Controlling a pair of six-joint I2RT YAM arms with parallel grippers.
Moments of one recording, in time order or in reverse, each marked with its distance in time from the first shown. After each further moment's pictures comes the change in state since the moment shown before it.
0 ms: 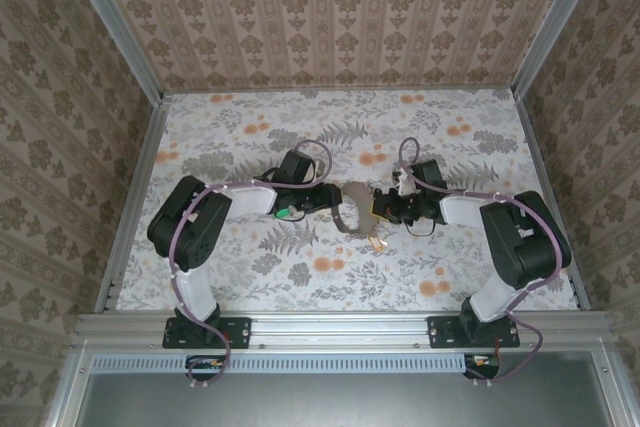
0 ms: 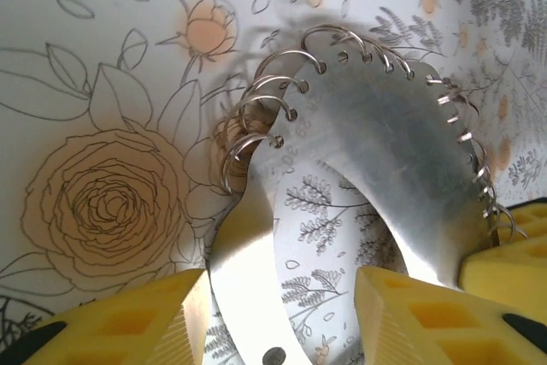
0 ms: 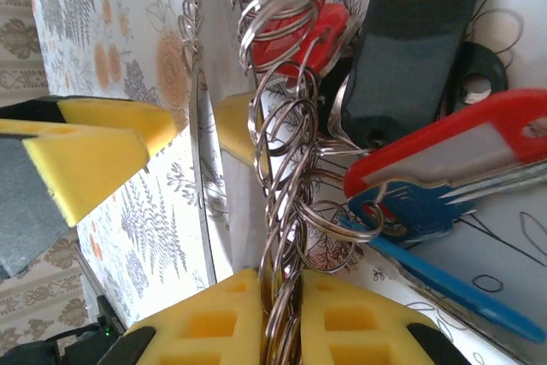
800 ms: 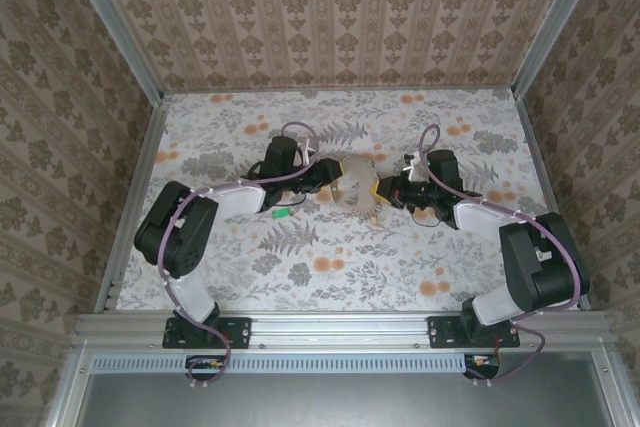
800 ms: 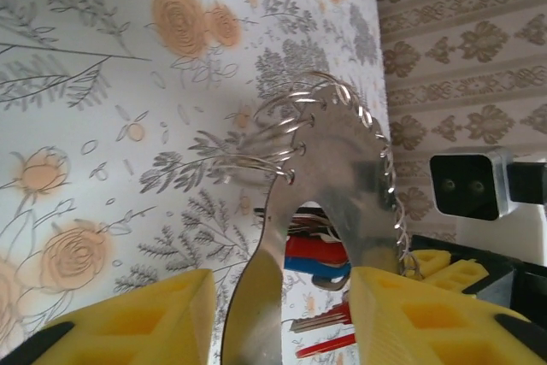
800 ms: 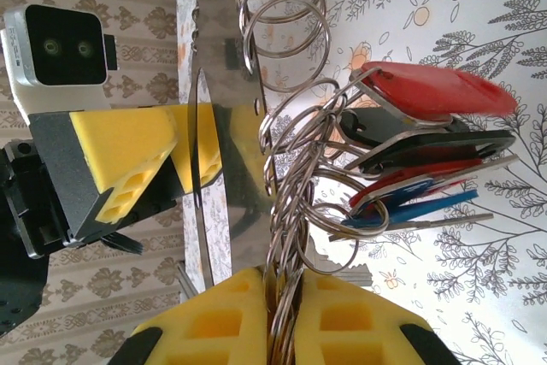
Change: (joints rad) left arm 0.058 -0.061 -0.038 0.340 0.147 -0.240; right arm -0.046 -0.150 -0.040 0.191 -0.109 0.201
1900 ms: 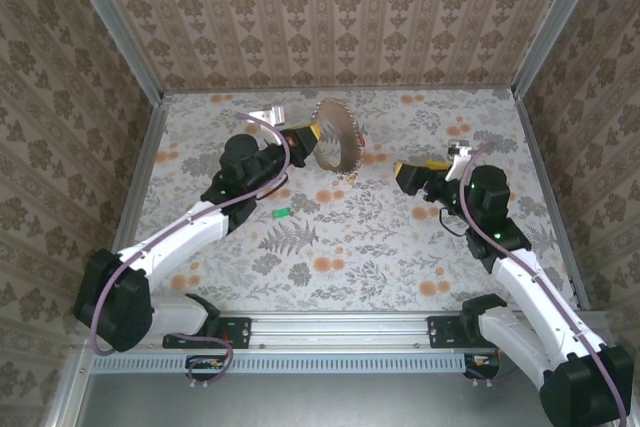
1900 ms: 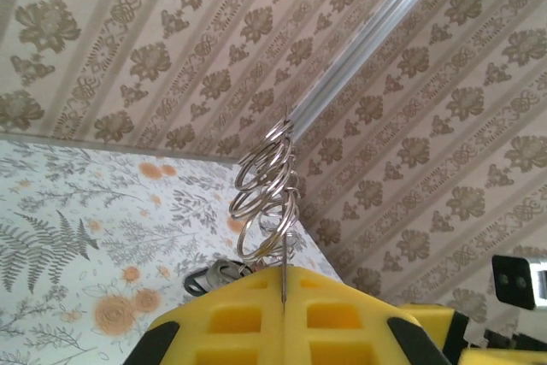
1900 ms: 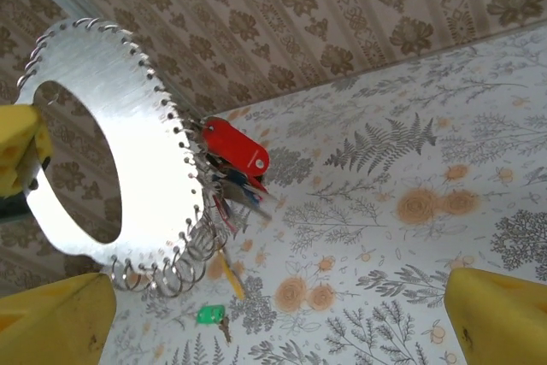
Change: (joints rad) left arm -0.046 -0.487 -0.103 0.145 -0.371 0.277; right arm -0.001 -0.655 -0.084 -0.141 0.423 -0.374
